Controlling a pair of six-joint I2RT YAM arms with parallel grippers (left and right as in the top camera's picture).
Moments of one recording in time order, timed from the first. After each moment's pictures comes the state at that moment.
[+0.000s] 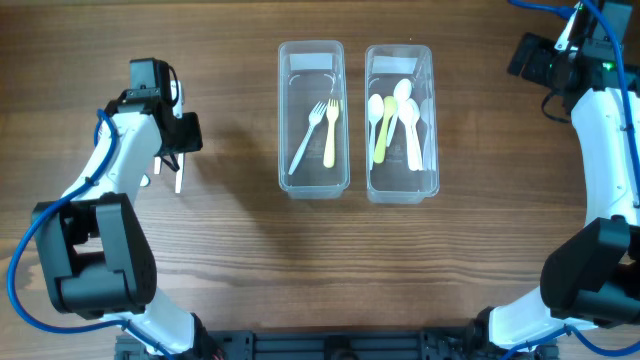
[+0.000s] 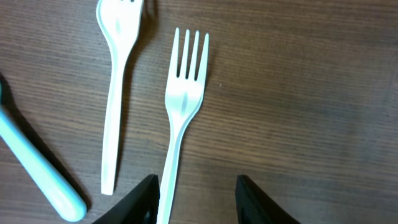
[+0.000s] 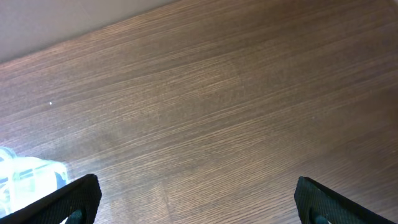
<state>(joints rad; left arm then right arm) 0.08 1.82 1.24 -0.68 -0.05 -0.07 -0.21 1.76 1.54 -0.64 0.10 0.13</state>
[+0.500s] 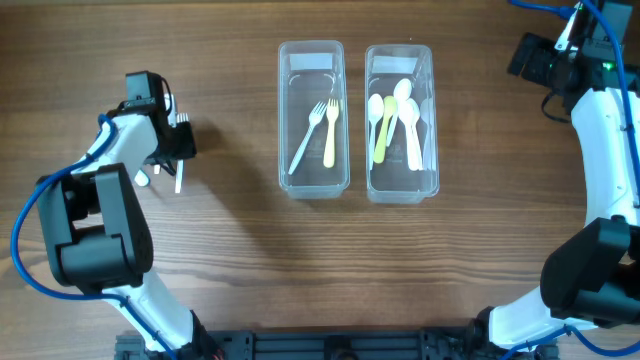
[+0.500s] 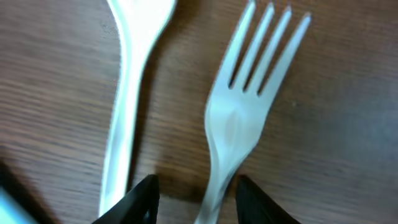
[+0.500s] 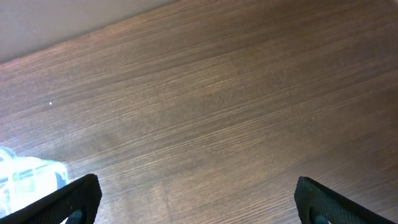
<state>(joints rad) 0.14 1.96 1.21 -0.56 -0.05 -0.06 -0.21 1.76 1.54 -0.64 0.10 0.13</state>
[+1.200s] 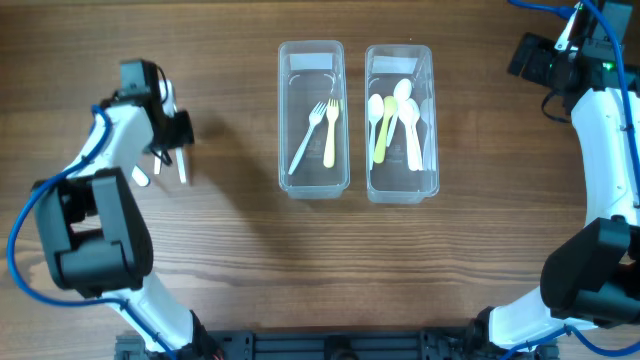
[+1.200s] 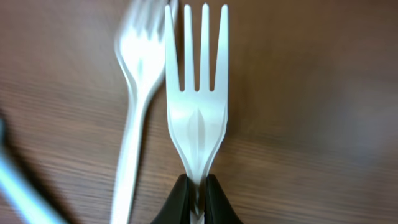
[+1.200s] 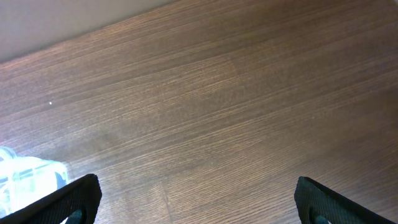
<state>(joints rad) 0.14 1.93 1.32 -0.64 -0.01 -0.05 -0.21 1.76 1.54 -0.64 0.10 0.13</state>
